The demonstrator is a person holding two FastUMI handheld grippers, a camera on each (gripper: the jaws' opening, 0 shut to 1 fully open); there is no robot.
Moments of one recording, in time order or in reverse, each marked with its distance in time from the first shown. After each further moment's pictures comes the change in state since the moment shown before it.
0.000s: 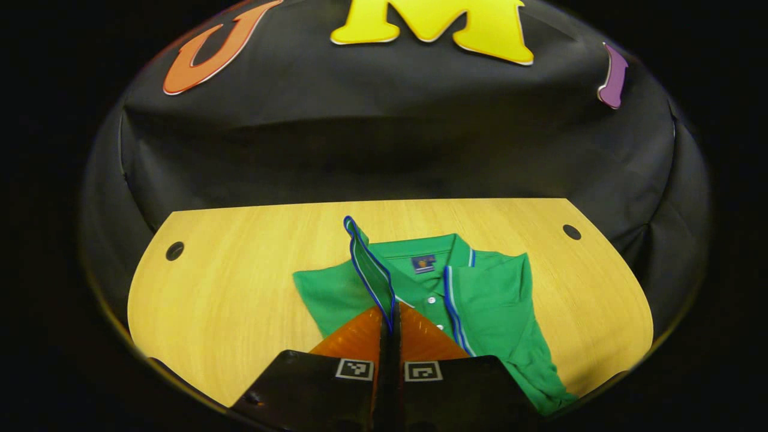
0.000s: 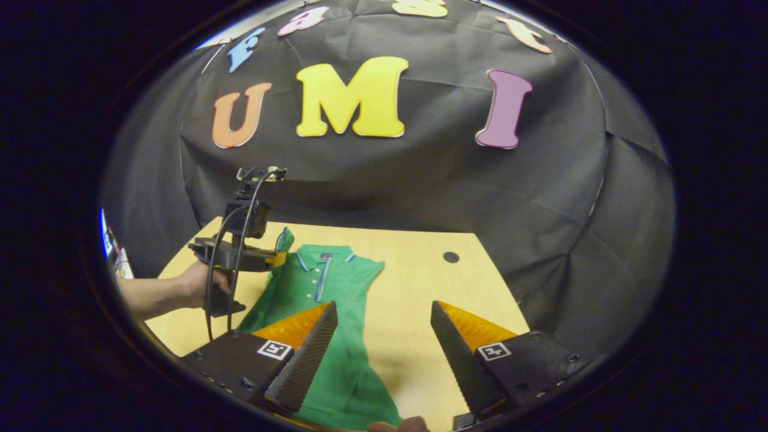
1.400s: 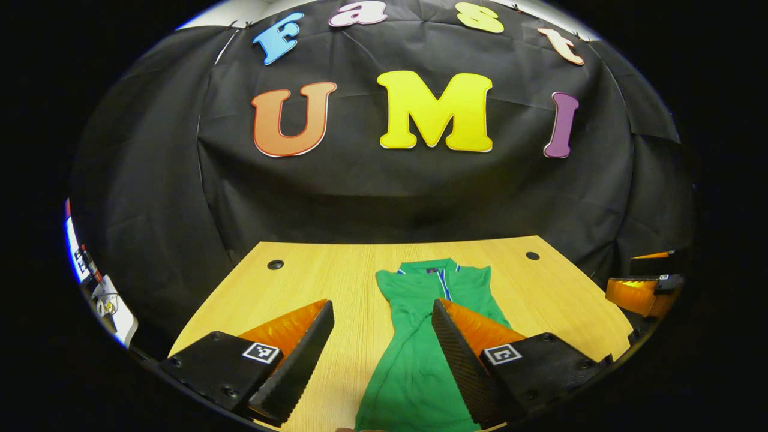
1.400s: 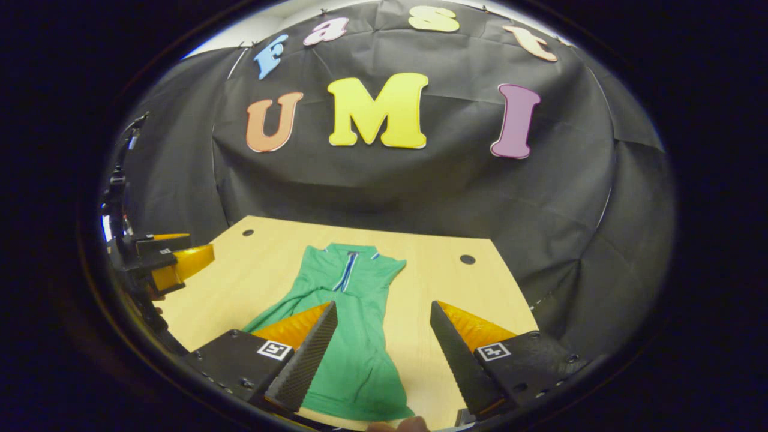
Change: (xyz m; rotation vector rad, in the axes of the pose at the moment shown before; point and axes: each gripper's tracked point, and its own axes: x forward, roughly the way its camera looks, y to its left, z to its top) left arm -0.297 0.036 -0.054 -0.040 -0.292 0.161; right arm -0.057 0.034 -0.042 -0.059 -0.052 0.143
